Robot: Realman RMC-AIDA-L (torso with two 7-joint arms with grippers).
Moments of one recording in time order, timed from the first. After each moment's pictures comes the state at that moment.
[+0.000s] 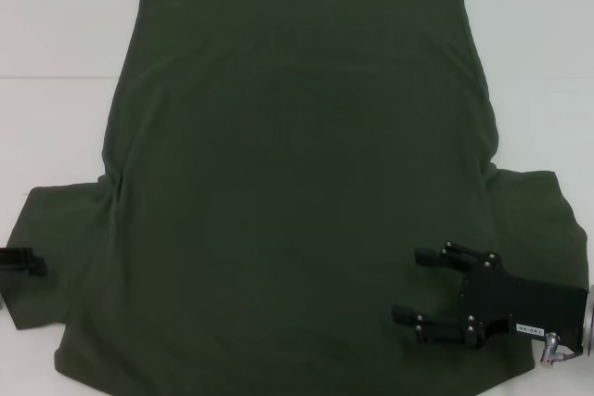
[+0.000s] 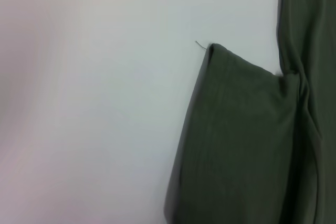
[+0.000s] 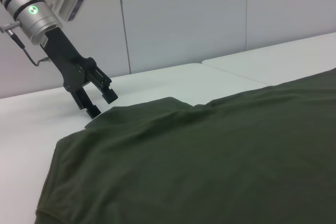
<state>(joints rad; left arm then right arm) -0.51 -1.96 0.44 0.85 2.66 1.49 -2.64 0.49 2.10 -0.53 -0.37 -2.10 -1.44 0.89</state>
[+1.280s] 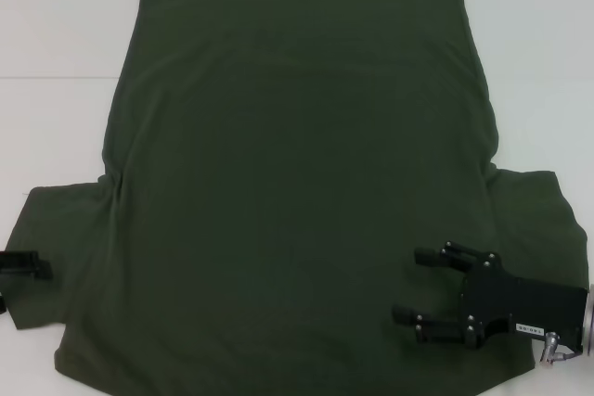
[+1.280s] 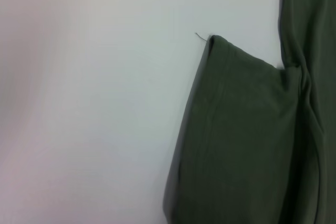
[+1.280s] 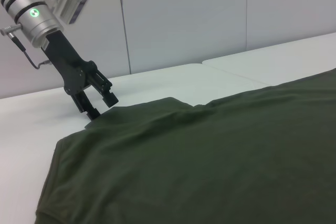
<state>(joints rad) -0.51 -1.95 0.44 0.83 2.66 1.48 -2.64 0.49 2.10 -0.53 -0.37 -2.10 -1.44 0.89</state>
